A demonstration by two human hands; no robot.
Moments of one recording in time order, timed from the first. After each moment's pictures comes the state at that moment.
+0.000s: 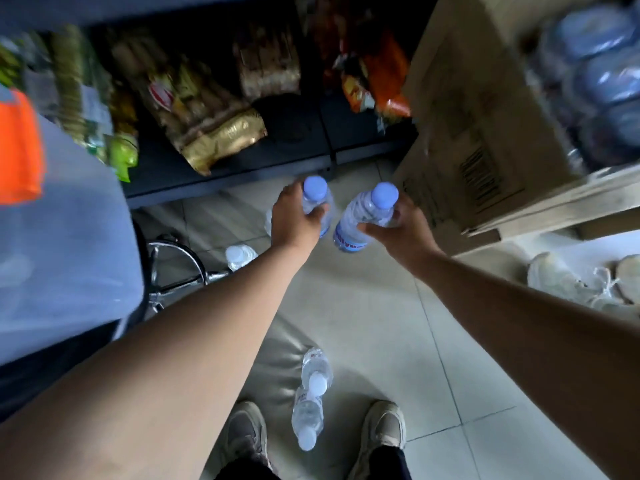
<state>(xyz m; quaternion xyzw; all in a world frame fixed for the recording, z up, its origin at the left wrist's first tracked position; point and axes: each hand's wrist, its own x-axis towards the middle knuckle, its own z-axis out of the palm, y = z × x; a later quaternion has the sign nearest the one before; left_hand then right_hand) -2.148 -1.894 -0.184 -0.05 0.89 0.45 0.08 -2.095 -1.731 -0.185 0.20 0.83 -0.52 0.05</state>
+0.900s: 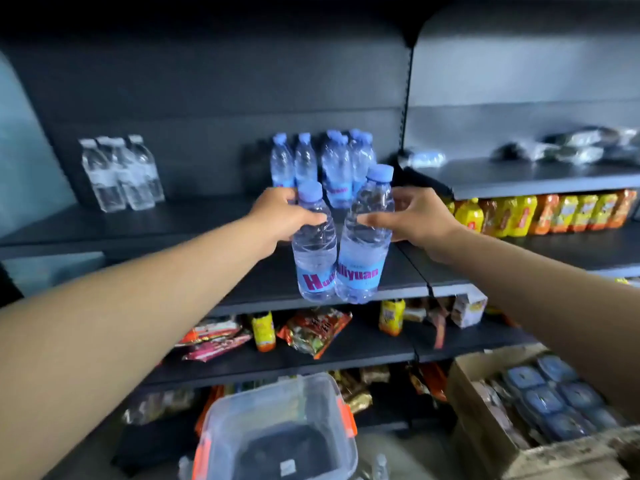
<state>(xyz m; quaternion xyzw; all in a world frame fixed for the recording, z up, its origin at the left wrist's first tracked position) -2.078 -2.203 0.662 0.06 0.82 0.57 -0.04 -2.058 -1.994 0.651 -0.09 0.83 -0.54 -0.12</state>
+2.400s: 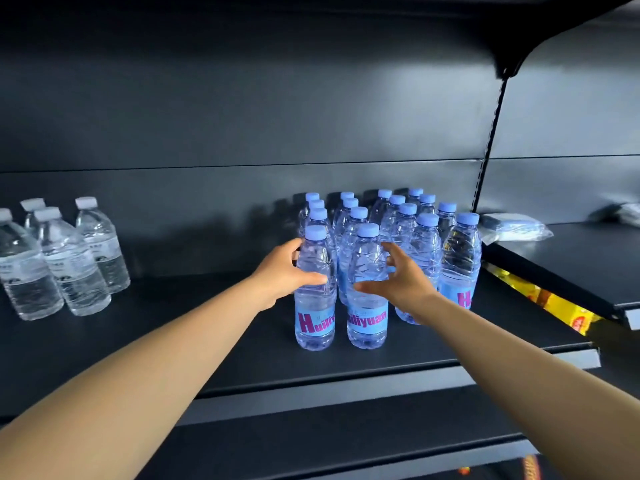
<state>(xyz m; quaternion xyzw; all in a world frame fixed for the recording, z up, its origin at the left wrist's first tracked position) -2.468 -2.301 0.646 0.12 0.82 0.56 0.03 -2.437 -2.092 0.629 -0.01 0.86 -0.50 -0.09</state>
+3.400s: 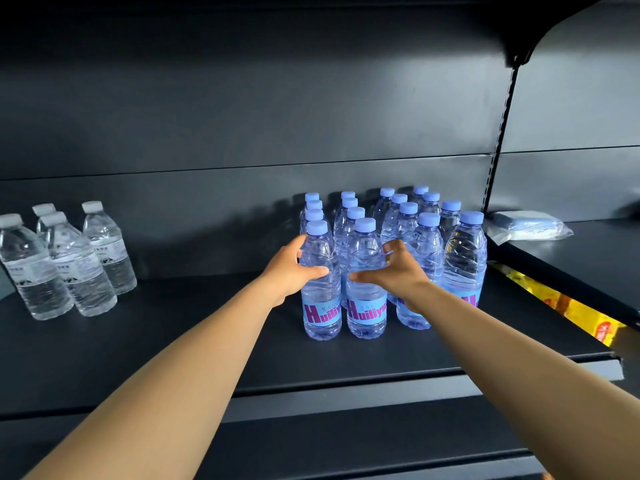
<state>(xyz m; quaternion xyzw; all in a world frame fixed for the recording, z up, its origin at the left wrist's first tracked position) -2.495 -2.276 0.635 0.07 0.84 0.54 0.00 -2.467 -2.083 0.633 0.02 0.84 -0.54 -0.06</state>
